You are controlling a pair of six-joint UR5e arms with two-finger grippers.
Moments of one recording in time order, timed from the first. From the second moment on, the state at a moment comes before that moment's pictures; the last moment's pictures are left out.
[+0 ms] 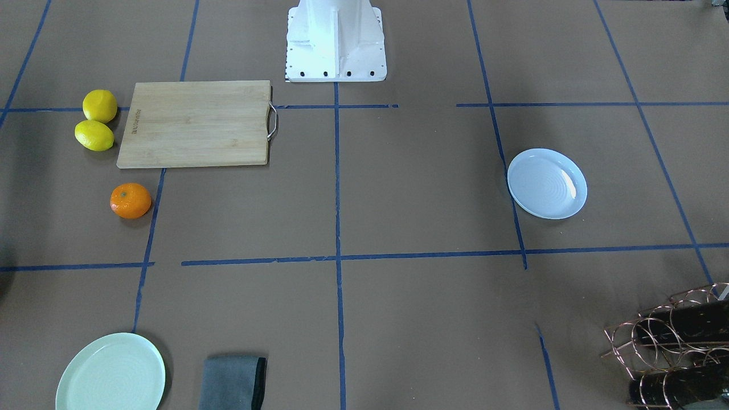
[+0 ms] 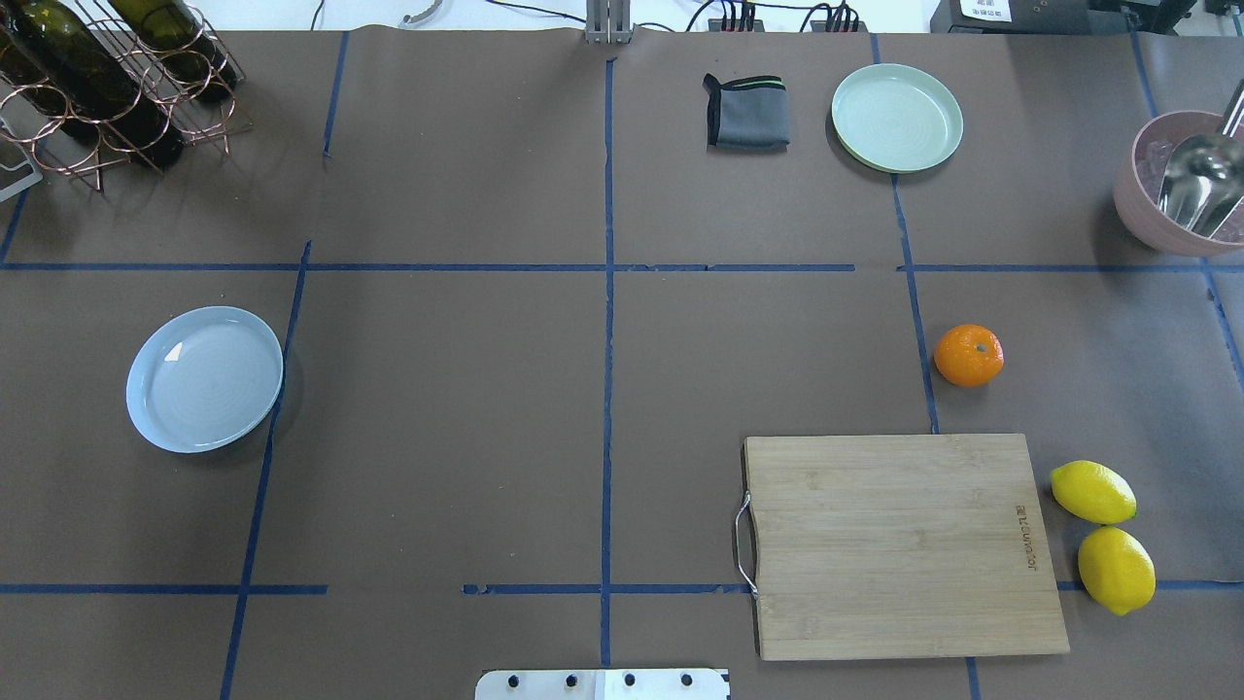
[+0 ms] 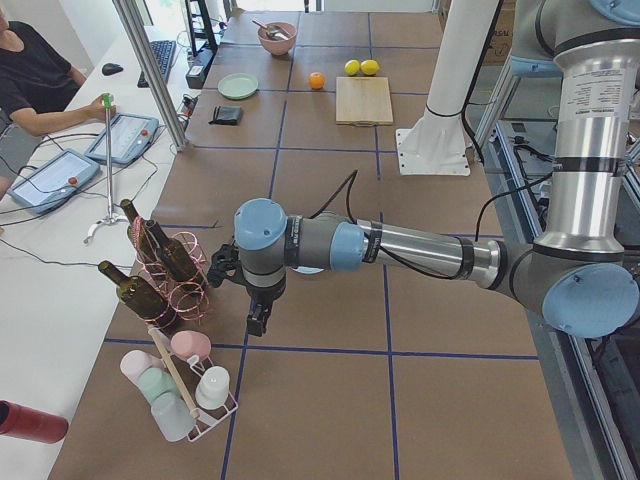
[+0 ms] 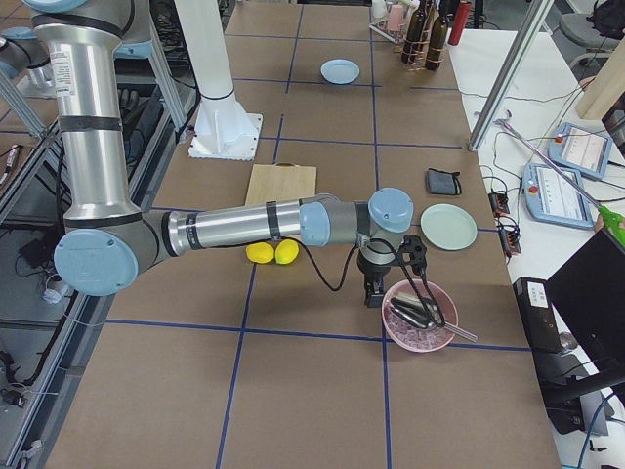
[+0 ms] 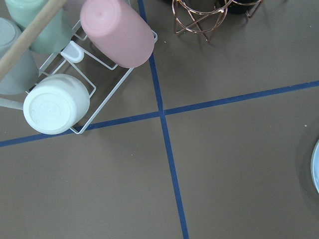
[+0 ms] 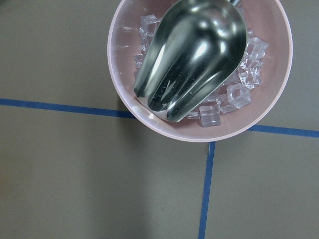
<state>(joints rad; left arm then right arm) -1.61 -1.56 -1.73 -1.56 -2.35 0.18 1.48 -1.51 1.68 -1.67 2.35 0.02</state>
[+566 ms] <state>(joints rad) -1.36 -1.53 -1.71 -1.89 -2.45 -0.09 1.48 -1.52 1.68 -1.65 2.35 0.03</state>
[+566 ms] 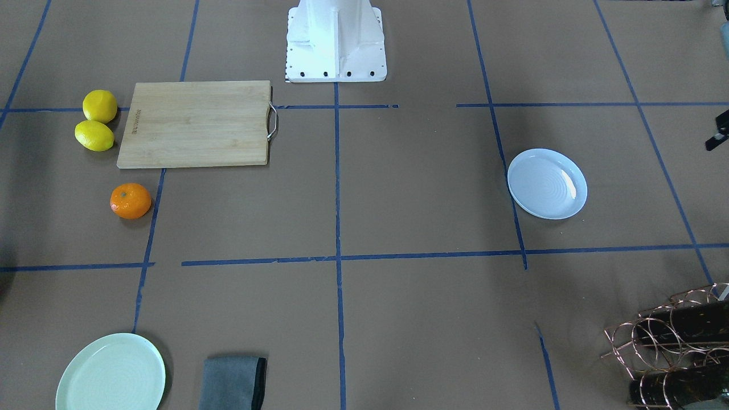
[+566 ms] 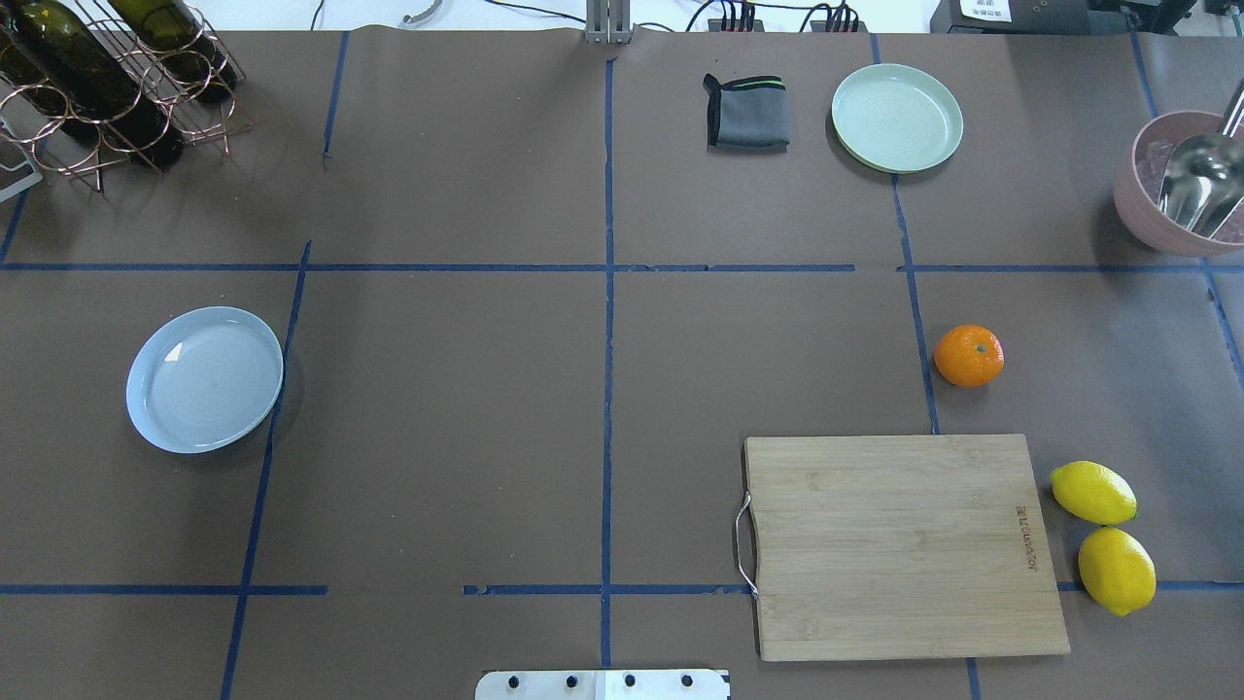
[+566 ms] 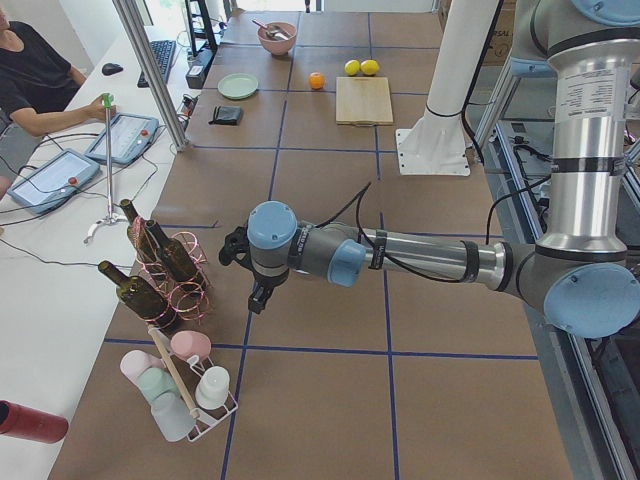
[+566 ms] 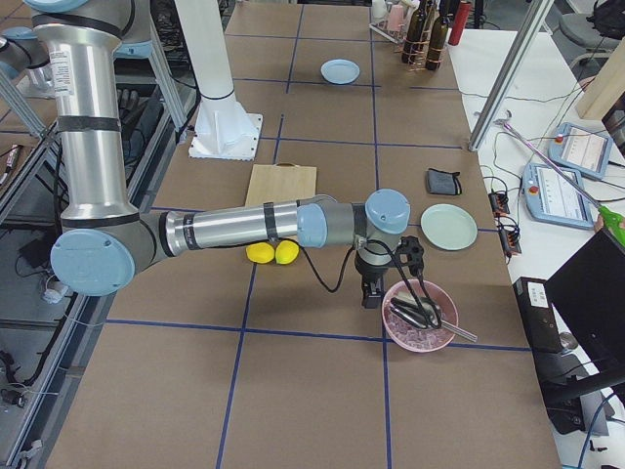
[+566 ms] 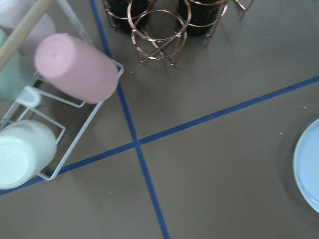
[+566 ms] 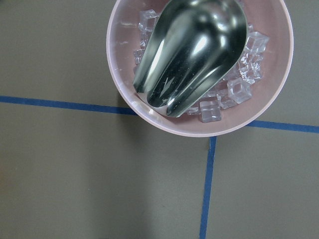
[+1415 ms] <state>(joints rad) -0.91 -1.54 -1.61 -2.23 -2.19 -0.81 1.44 -1.54 1.68 -1.57 2.37 0.03</state>
